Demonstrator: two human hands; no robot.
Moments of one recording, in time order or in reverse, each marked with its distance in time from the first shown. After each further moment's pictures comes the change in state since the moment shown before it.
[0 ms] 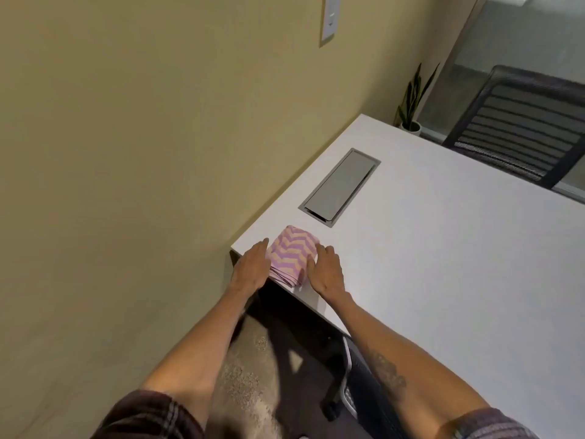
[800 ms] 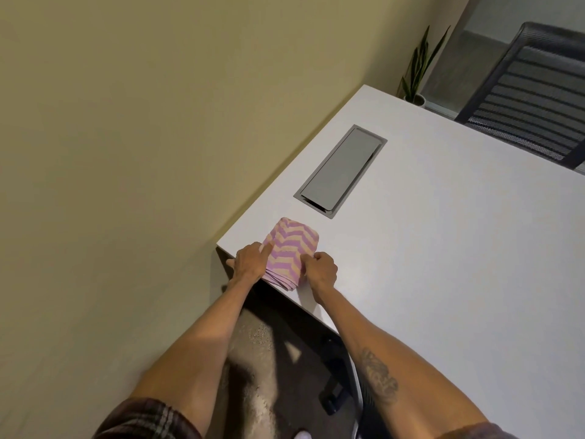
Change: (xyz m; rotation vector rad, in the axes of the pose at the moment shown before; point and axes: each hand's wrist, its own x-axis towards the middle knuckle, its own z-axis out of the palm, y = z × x) left_hand 0.083 -0.018 0.060 -0.152 -0.002 -0.247; right_hand 0.064 0.028 0.065 0.552 0.037 0.581
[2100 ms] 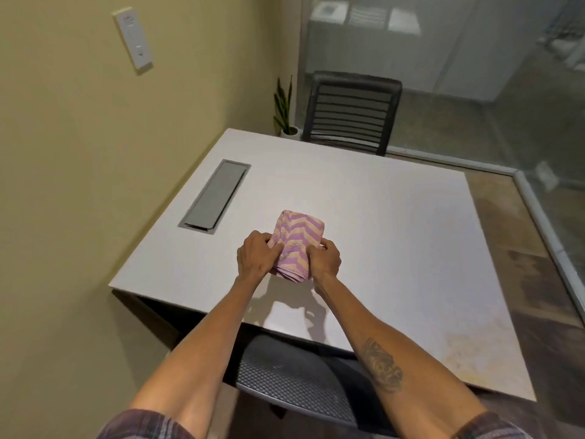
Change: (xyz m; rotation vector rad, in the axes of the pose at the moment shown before) left_hand -0.231 0.241 0.076 0.006 0.018 0.562; right_hand -0.096 0.068 -0.311 0.461 0.406 -0.019
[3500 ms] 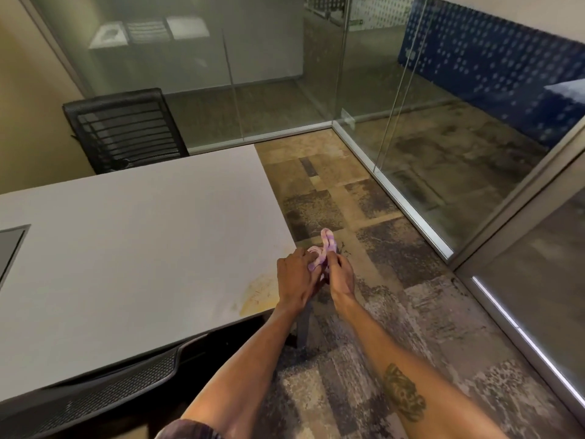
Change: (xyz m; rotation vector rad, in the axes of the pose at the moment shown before) left_hand -0.350 0.392 0.355 0.175 -0.199 0.765; right_hand -0.013 0.188 -0.579 0.337 0.393 0.020
